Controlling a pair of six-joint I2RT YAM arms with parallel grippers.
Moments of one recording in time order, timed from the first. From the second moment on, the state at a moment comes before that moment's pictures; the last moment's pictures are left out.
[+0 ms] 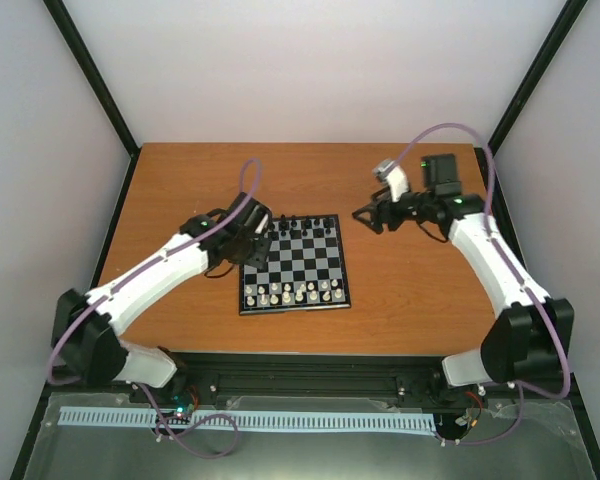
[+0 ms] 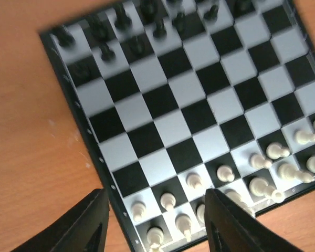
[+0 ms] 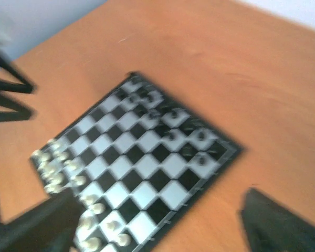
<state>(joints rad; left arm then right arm) -0.65 1.43 1.15 -0.86 -0.11 -0.34 0.23 1.44 1.23 -0.62 -0.75 -0.35</state>
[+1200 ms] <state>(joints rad) -0.63 0.80 0.81 -0.45 -0.62 -0.26 0.01 0.55 0.63 -0.22 -0.25 0.00</state>
